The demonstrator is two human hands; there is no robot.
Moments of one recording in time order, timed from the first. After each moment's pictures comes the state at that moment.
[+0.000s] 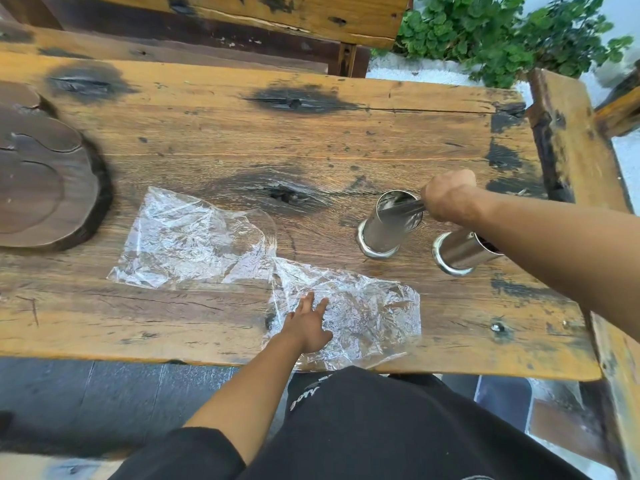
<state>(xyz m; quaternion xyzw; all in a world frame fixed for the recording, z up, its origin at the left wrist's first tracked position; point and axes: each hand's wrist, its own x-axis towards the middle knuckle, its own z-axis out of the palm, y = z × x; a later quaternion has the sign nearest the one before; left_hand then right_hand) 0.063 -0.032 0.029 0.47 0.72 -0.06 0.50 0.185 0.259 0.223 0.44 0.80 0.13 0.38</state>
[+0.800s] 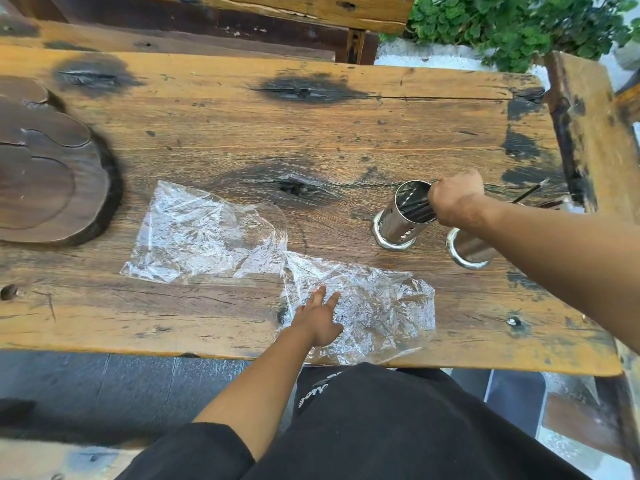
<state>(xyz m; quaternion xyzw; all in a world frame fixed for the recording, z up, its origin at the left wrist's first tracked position) 0.055 -0.033 0.031 0.49 0.71 -0.06 0.50 0.185 0.253 0.191 0.42 0.81 0.14 0.38</state>
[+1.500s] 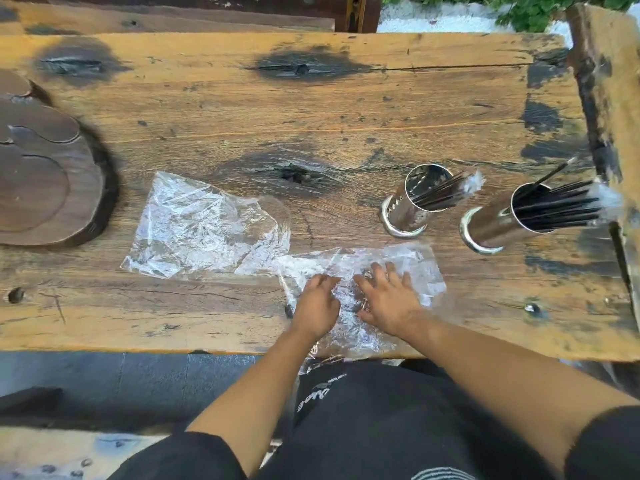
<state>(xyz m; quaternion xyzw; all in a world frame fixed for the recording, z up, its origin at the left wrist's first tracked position) 0.041 -0.036 0.029 0.45 0.77 0.15 0.42 0.193 0.064 0.073 0.35 0.87 -0.15 0.32</state>
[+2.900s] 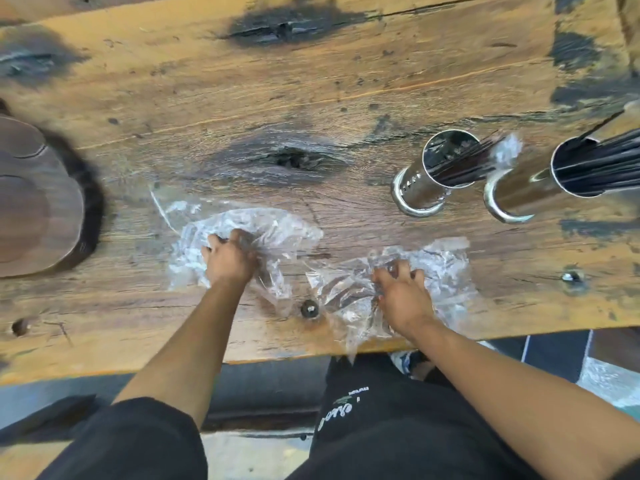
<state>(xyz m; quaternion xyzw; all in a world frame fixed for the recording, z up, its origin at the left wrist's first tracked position) -0.148 -0.013 0.014 0.31 0.91 -0.06 0.29 0.181 0.038 0.030 0.55 0.75 -0.28 0.23</state>
